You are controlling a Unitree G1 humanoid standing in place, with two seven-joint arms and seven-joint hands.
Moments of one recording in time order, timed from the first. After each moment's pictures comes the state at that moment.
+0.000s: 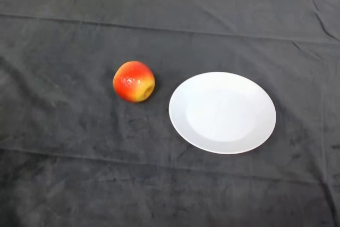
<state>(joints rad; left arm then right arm) -0.38 0.51 0.60 1.20 -0.38 -0.76 -0.12 -0.53 -0.49 -1.04 1.22 0.96 0.03 0.40</state>
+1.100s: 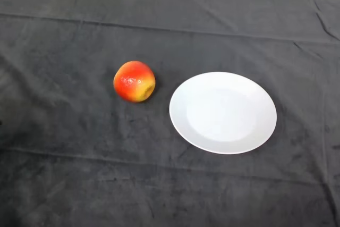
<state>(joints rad) -0.37 0.45 0.36 0.90 -0.11 -0.65 0.08 -0.53 -0.49 -1.04 1.22 0.96 0.03 0.39</state>
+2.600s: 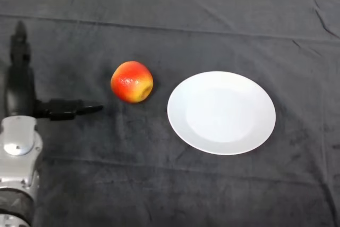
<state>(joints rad) -0.62 0.27 0.04 0.97 0.04 -0.45 0.15 -0.53 -0.48 -1.03 1.21 0.96 0.02 0.38</state>
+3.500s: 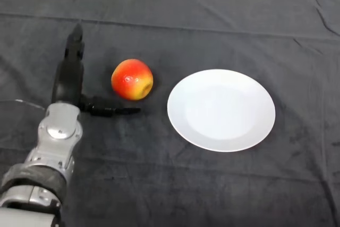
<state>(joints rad) -0.76 0.21 -0.06 1.16 0.09 -0.42 0.16 -0.53 -0.48 -1.03 1.21 0.97 0.02 0.38</state>
